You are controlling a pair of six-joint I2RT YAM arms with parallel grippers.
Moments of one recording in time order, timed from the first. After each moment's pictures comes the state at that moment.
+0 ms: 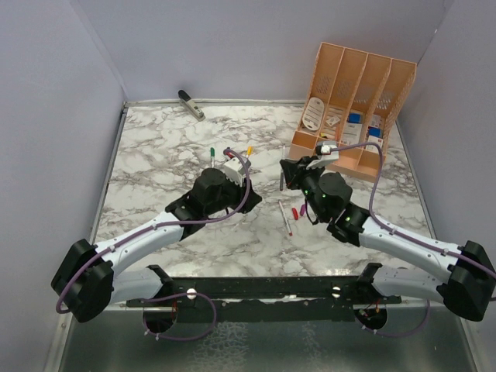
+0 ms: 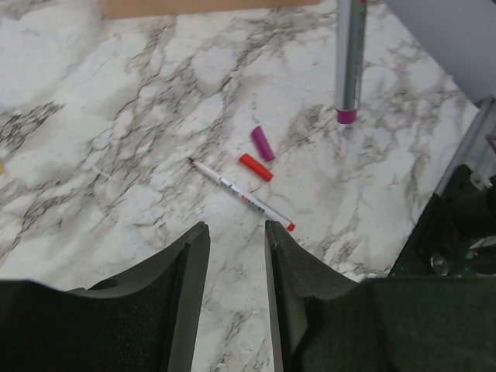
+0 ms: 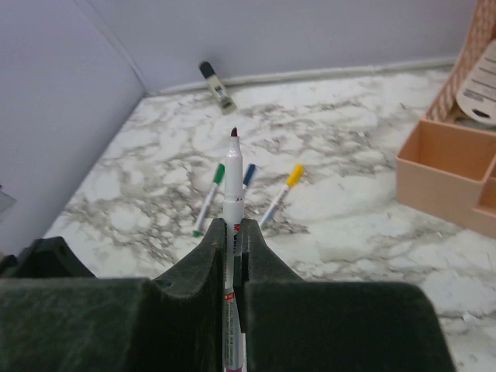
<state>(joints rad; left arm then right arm) -0.75 1.15 0.66 0.15 0.22 -0.34 0.87 1.09 0.68 0.45 0.48 0.34</state>
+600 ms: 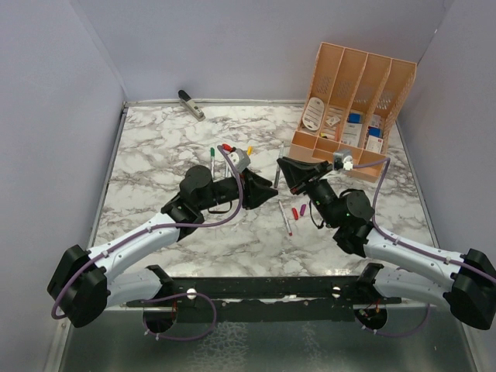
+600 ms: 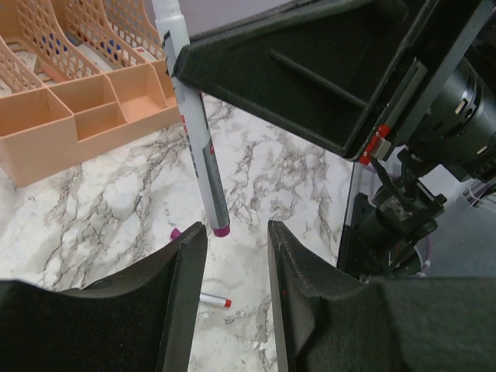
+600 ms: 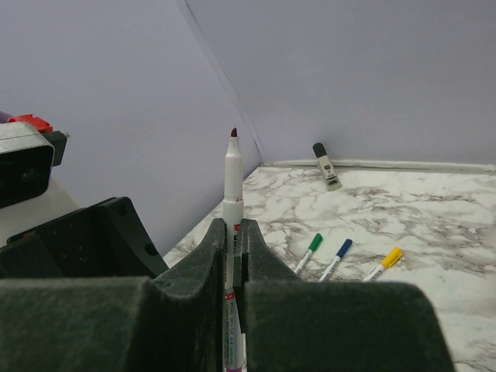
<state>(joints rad) -0.75 1.13 0.69 0.46 0.49 -0.33 0.87 1.02 0.52 0.88 0.24 0.33</state>
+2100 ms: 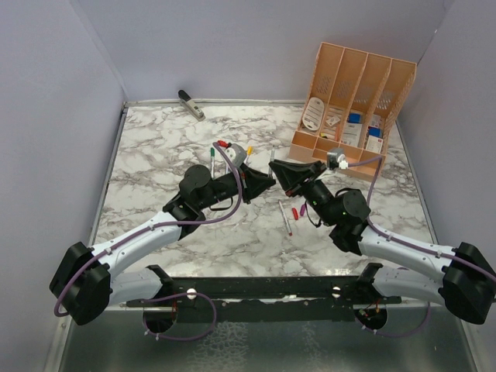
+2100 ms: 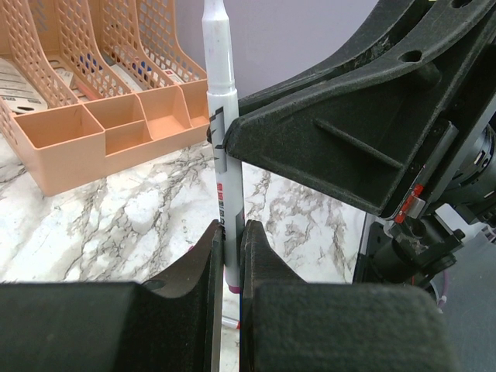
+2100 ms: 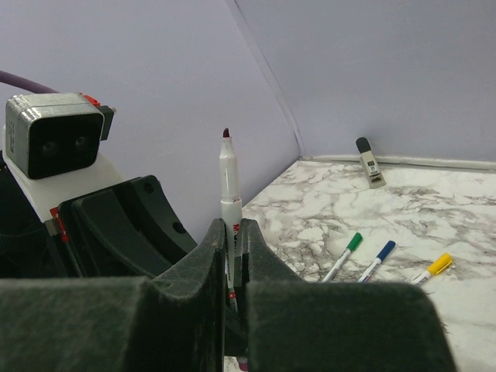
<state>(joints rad) -0.74 1.15 0.69 0.52 0.42 -0.36 0.86 1.08 0.52 0.95 0.13 0.40</state>
